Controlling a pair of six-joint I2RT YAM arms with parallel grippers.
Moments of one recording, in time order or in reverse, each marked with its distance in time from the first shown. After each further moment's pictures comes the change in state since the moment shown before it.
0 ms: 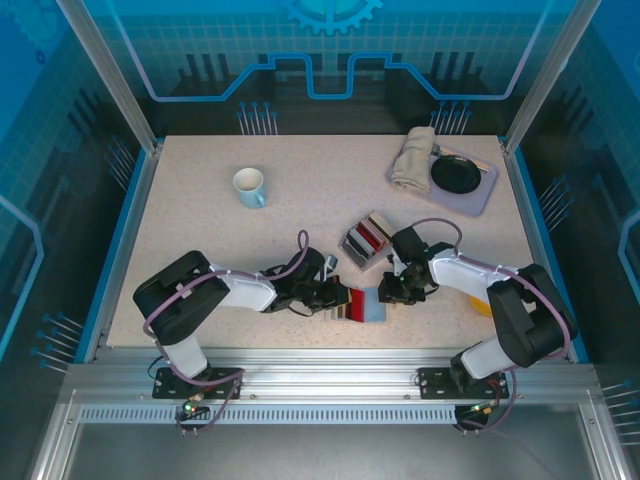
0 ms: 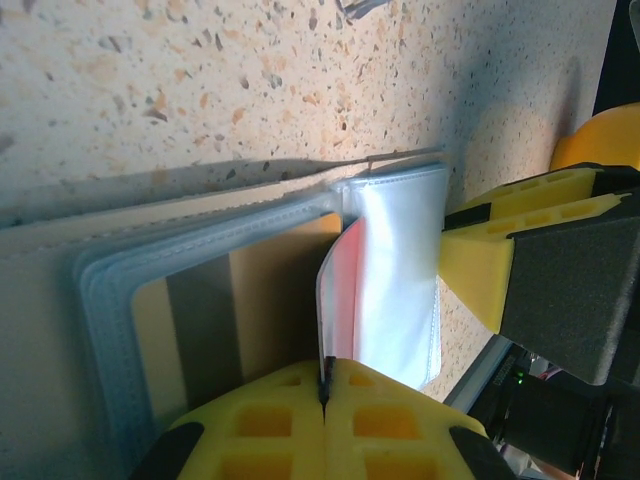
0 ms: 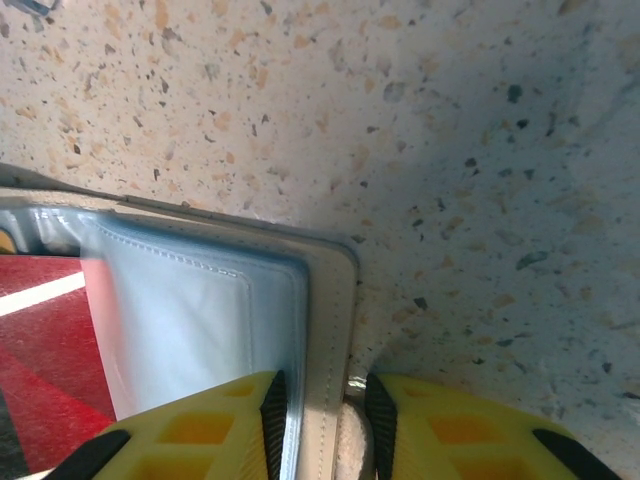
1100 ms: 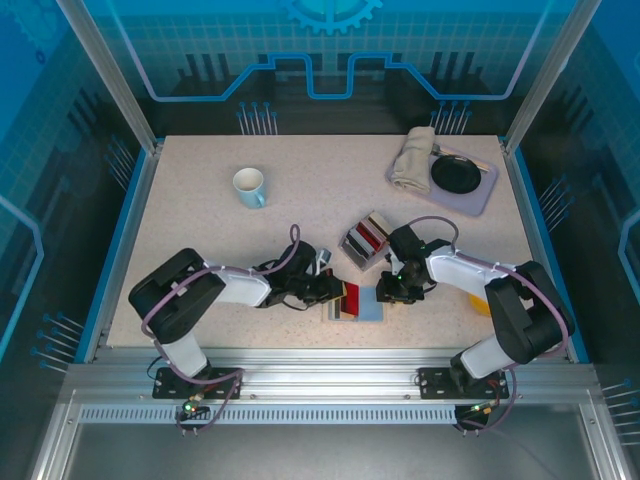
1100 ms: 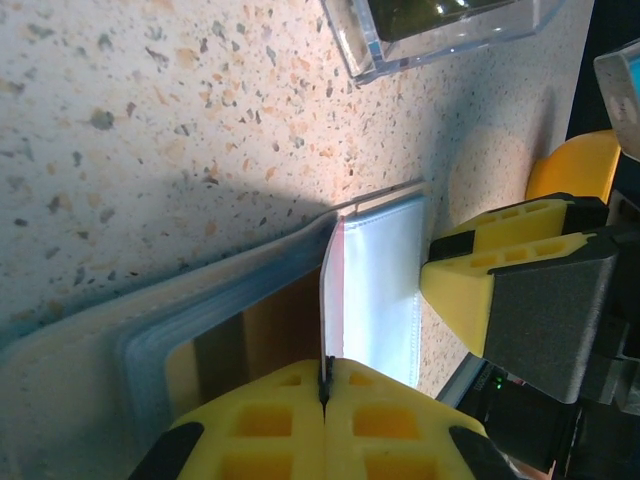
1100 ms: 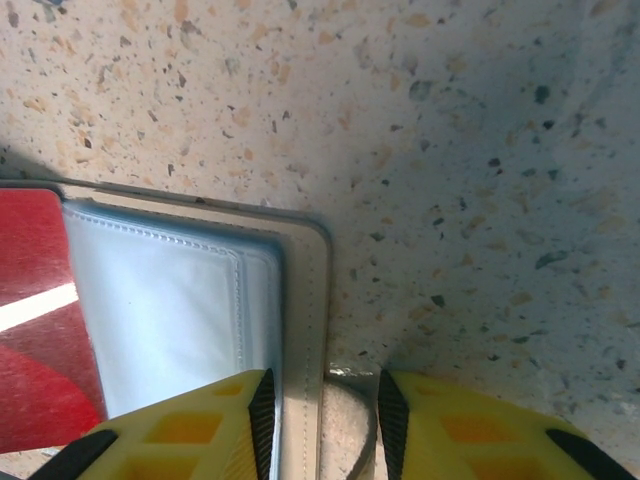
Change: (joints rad) left arm 0.071 -0.006 -0.014 0.021 0.061 0.011; right arm 0.014 0.018 0.034 -0.038 0.011 -0.008
